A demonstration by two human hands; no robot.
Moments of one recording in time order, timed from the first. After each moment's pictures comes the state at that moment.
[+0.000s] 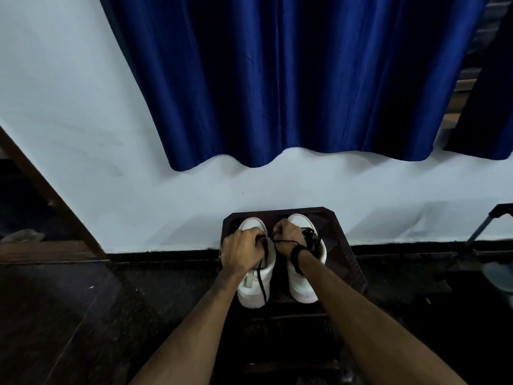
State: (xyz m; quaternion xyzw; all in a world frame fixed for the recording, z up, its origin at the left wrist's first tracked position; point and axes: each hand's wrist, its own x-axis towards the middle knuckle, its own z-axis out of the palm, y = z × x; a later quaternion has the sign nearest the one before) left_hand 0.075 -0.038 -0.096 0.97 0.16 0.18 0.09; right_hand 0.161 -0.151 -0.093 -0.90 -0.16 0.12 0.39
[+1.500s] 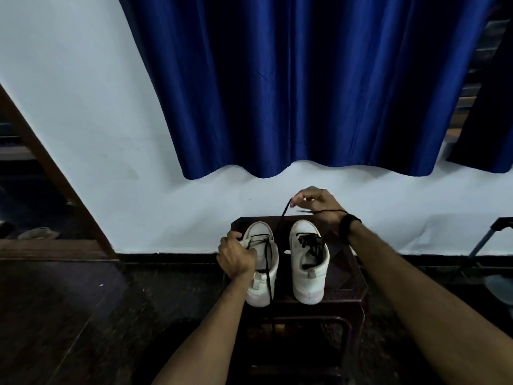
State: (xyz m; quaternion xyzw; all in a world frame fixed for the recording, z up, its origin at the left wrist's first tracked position) left_hand 0.055 -0.048 -0.095 0.81 0.42 0.26 0.31; right_hand 0.175 -0.217 0.018 -0.76 -0.35 0.13 0.54
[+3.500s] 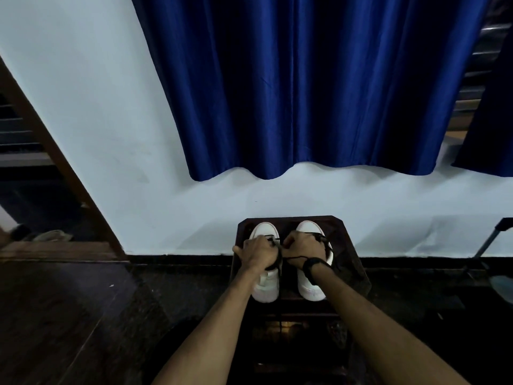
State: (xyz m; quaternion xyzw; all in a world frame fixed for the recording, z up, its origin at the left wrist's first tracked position) left_hand 0.058 -0.066 -0.061 0.92 0.33 0.00 0.20; right_hand 0.107 -0.181 -0.057 -0.95 -0.20 0.07 0.25
